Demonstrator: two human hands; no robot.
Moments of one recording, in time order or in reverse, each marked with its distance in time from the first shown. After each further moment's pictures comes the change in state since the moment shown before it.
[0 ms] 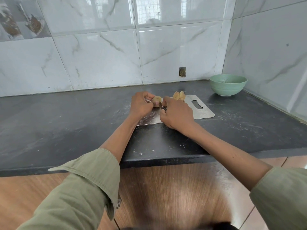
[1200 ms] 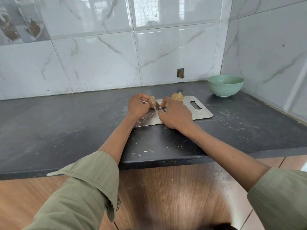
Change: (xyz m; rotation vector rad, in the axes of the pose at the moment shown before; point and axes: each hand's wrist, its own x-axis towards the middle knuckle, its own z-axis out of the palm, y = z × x) left_hand 0.002 -0.006 -0.001 -0.102 0.008 -0.108; right_hand 0.002 0.003 -0.005 0.158 -0.036 0.076
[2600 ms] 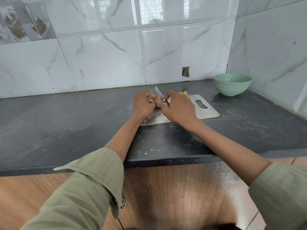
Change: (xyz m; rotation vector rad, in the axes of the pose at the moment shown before) left_hand -0.009 0.008 -0.002 0.043 0.000 0.122; right_hand 0.007 -0.013 -0.001 -0.031 0.114 -0.072
